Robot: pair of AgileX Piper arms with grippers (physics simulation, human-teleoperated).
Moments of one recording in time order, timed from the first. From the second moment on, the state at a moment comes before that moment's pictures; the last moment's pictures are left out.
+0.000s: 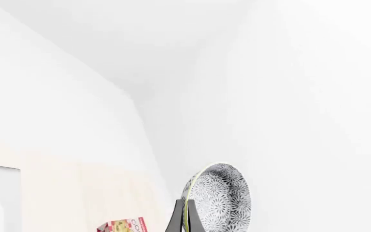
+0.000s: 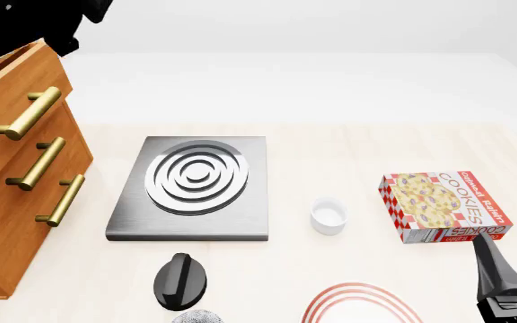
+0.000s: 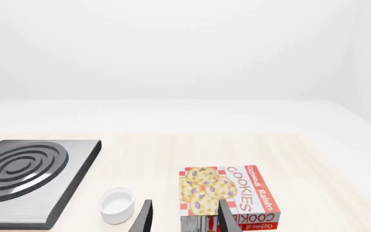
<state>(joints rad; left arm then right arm) -0.58 1.06 -1.20 0.11 -0.97 0.00 0.00 0.00 0.00 0.00</state>
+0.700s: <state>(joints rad) -0.74 1.13 -1.17 0.09 -0.95 0.00 0.00 0.00 0.00 0.00</state>
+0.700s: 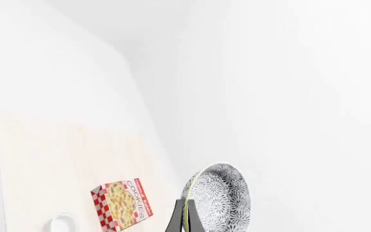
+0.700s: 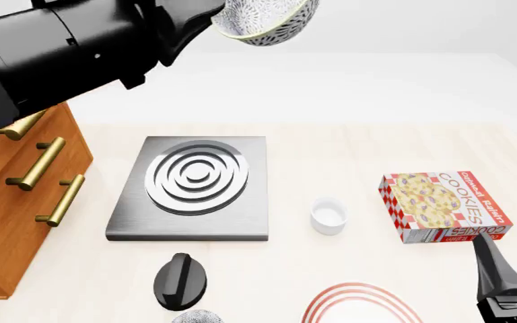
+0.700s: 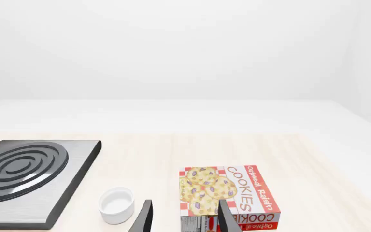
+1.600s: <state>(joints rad) -0.90 1.21 -0.99 -0.01 -1.03 0.00 0.00 0.00 0.00 0.00</state>
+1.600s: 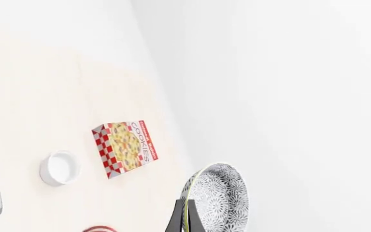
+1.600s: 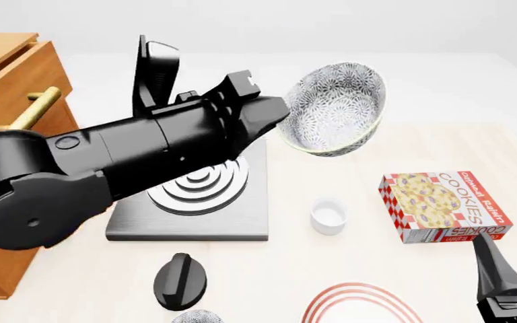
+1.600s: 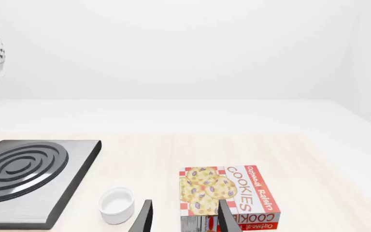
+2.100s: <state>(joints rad) -0.96 1.24 -0.92 -0.03 -1.05 0.00 0.00 0.00 0.00 0.00</state>
